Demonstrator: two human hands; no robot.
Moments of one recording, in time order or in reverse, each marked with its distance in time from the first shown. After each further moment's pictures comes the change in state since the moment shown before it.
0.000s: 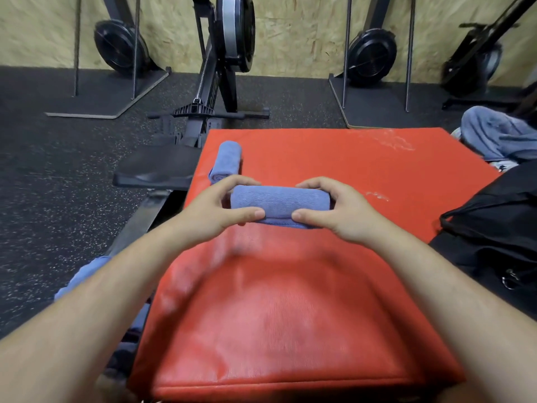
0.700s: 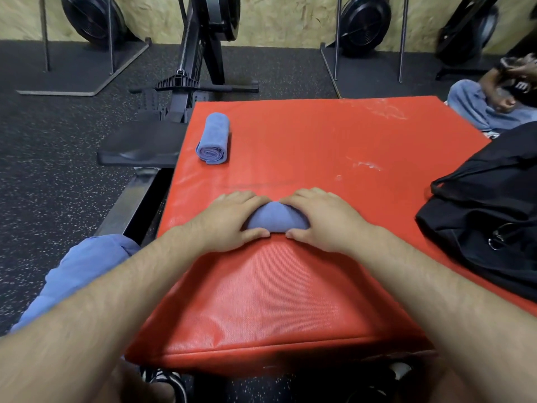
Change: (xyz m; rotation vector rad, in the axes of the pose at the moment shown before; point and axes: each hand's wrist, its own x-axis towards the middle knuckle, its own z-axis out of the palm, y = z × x) left_hand -0.006 -0.056 0.043 0.968 -0.243 0.247; right_hand -0.026 0.036 0.032 -1.017 -0.180 -0.118
